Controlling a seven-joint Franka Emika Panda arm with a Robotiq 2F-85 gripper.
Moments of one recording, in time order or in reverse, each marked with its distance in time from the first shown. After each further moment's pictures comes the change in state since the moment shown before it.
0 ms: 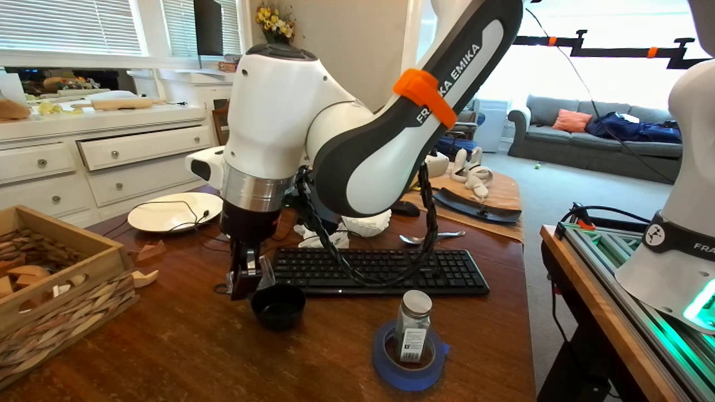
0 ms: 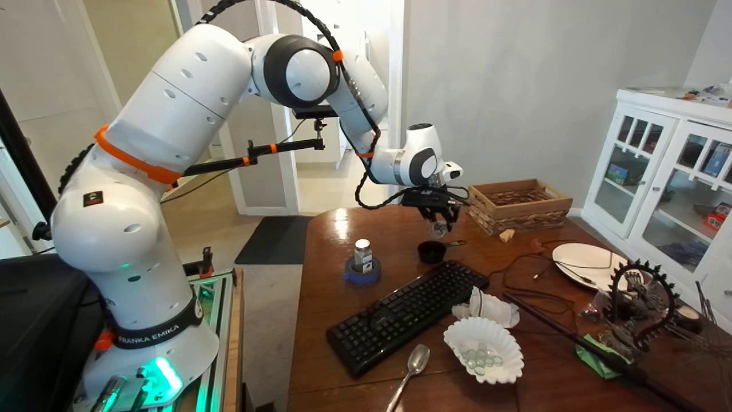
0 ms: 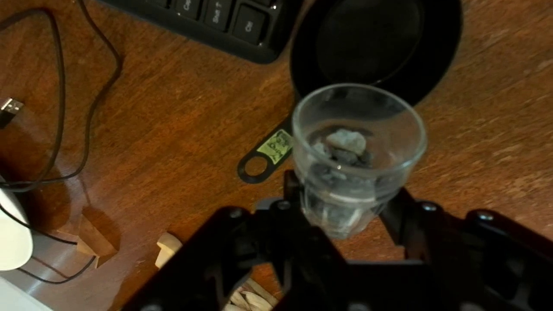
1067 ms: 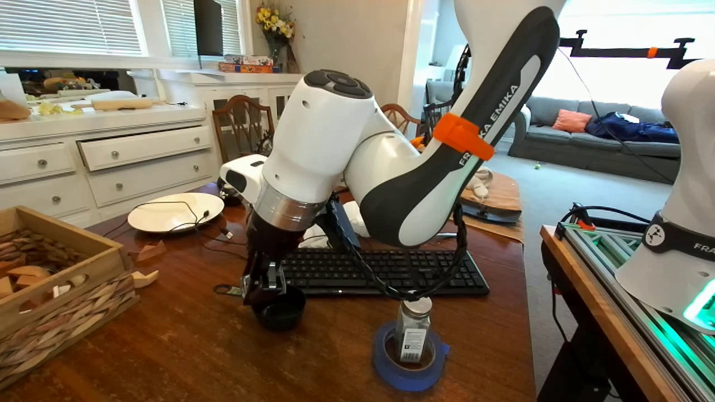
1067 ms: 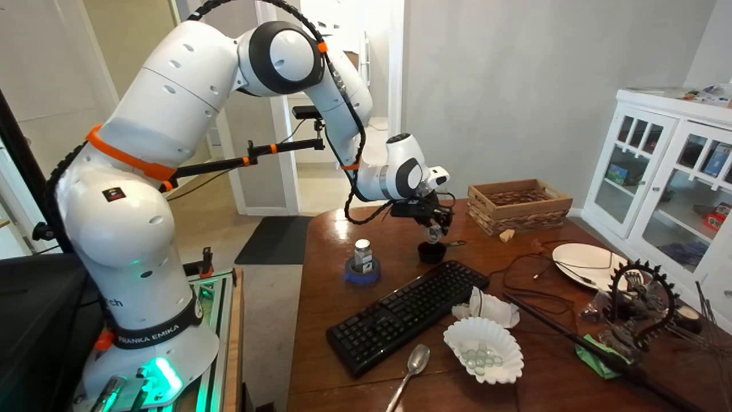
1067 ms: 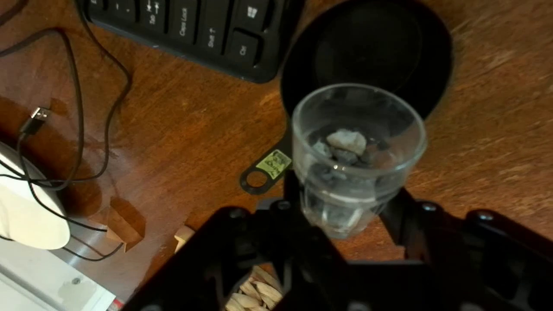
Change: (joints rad) arm 0.207 -0.032 -0.232 -0.178 -0.028 0.260 0.146
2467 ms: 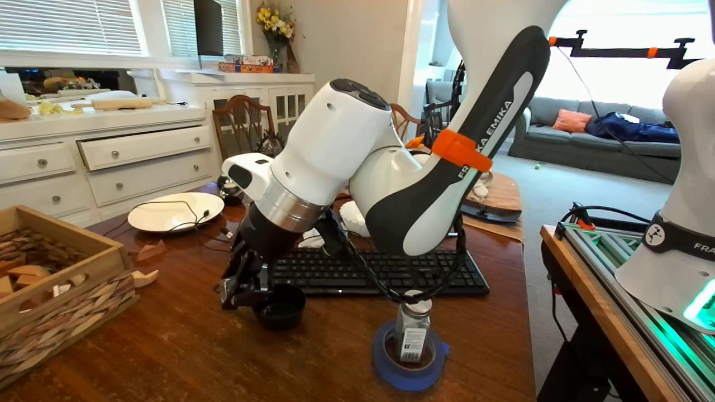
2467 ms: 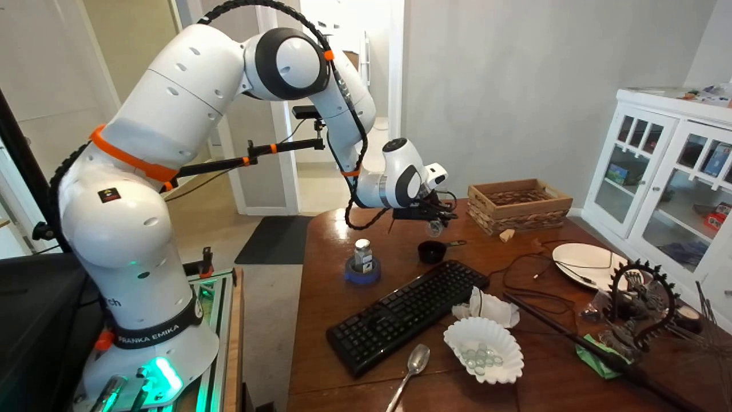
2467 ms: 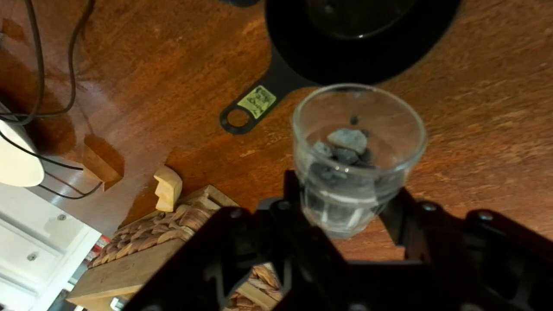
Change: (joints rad) arm -0.052 0.026 0.047 -0.013 -0.003 0.214 -0.058
